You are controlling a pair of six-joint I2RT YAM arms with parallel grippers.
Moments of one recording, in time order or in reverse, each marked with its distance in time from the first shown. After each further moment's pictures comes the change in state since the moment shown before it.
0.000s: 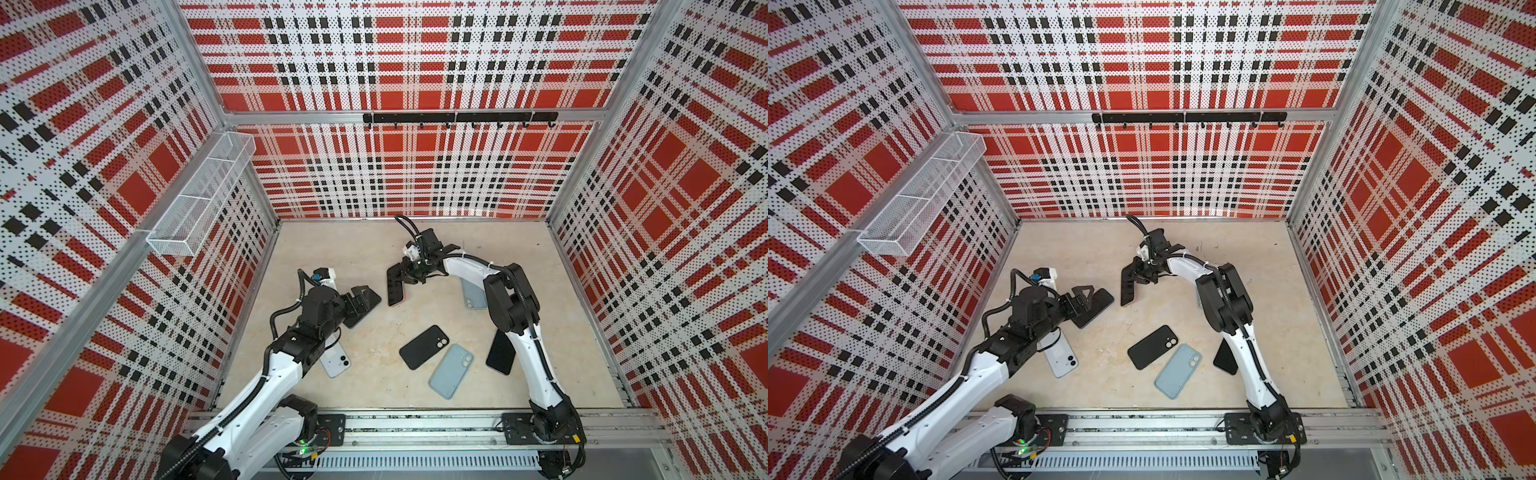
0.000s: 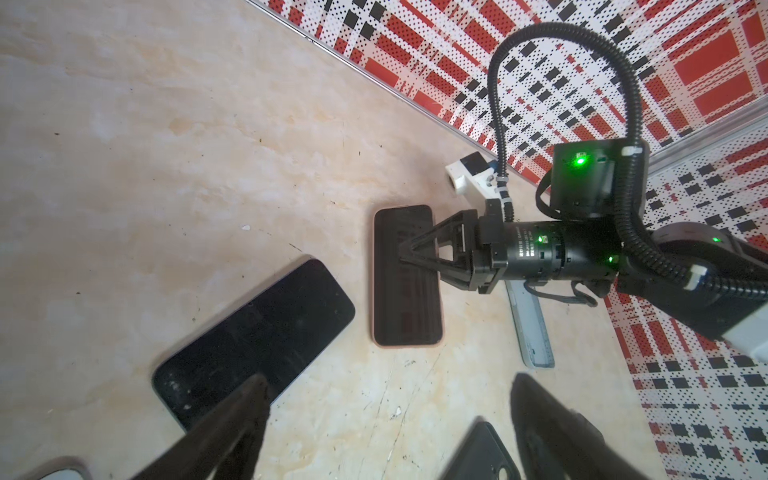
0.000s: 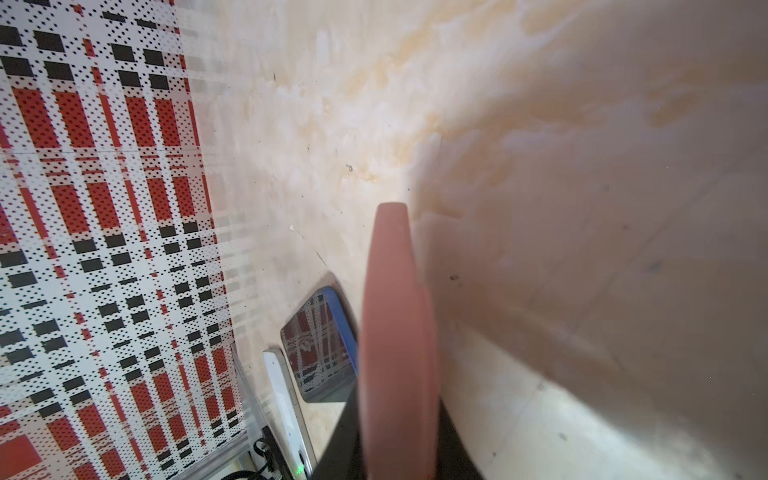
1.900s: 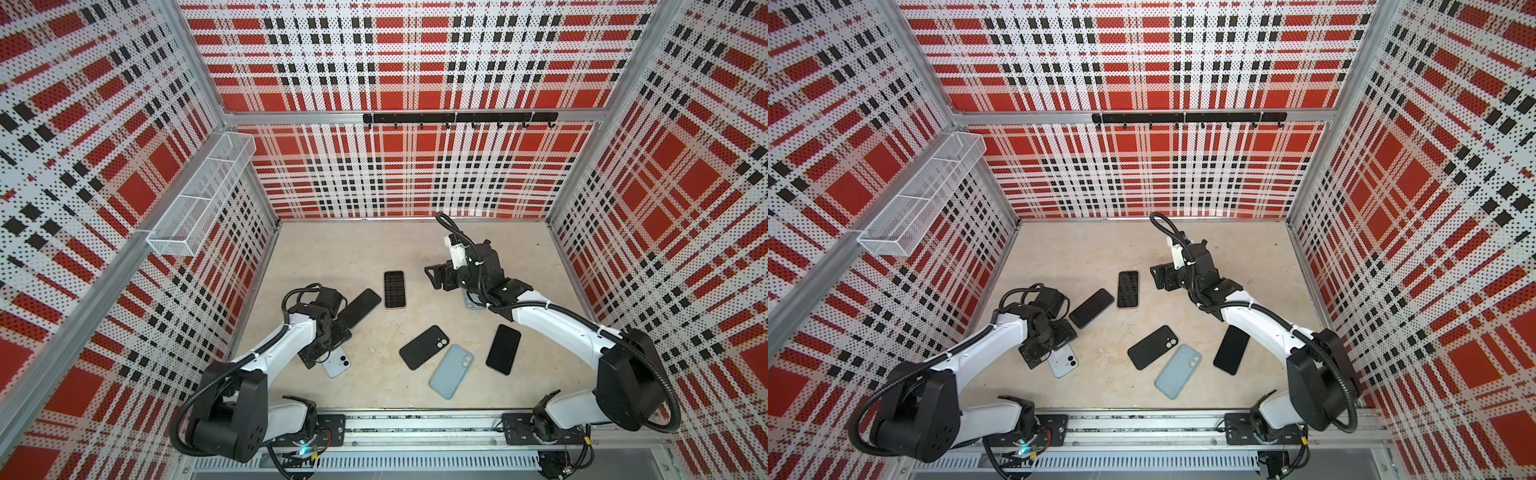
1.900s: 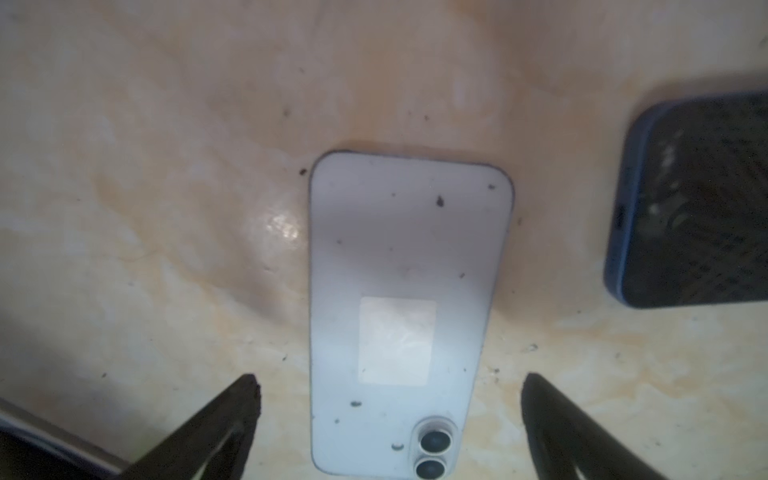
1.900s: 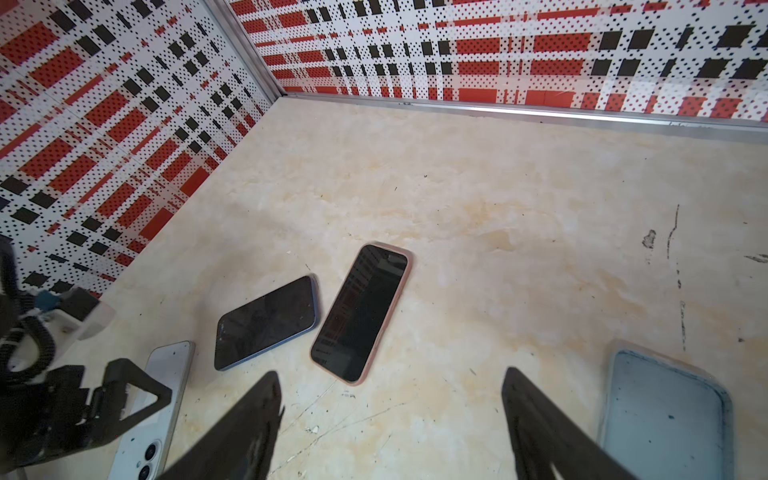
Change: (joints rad) left arm 0.123 0.406 0.157 -0.774 -0.091 -0.274; right arm 0.021 -0.935 -0.853 0.394 0.531 -0.434
